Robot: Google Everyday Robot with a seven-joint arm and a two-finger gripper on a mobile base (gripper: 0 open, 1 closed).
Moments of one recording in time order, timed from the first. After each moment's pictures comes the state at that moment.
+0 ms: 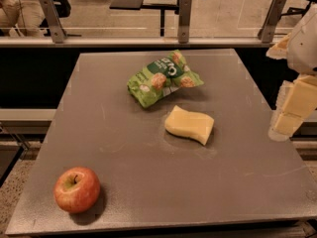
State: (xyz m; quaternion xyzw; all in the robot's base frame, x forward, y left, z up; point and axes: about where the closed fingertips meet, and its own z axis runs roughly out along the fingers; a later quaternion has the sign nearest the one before) arm 0.438 -0.216 0.977 -0.60 0.78 -0.04 0.16
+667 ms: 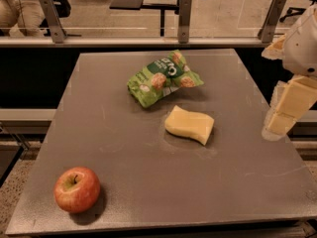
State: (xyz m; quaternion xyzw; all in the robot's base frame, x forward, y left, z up) arm 0.440 -0.208 0.975 -0.60 0.78 -0.03 0.17
